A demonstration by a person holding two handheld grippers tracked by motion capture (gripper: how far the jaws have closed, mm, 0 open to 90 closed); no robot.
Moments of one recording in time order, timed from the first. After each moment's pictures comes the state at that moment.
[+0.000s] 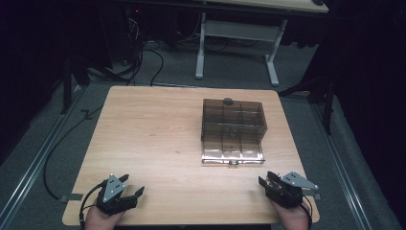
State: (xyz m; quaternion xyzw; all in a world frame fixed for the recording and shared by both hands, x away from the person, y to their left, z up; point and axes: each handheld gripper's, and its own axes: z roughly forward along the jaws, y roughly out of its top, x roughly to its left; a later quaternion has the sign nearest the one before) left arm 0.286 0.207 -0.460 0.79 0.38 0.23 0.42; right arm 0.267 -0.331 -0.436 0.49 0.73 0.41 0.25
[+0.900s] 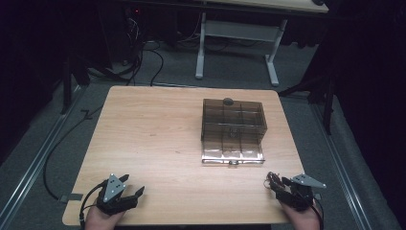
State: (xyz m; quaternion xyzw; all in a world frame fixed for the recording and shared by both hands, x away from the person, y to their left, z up) left arm 0.287 0.206 -0.460 0.80 0.38 0.23 0.41; right arm 0.268 -0.368 -0.455 0.56 0.72 0.34 0.23
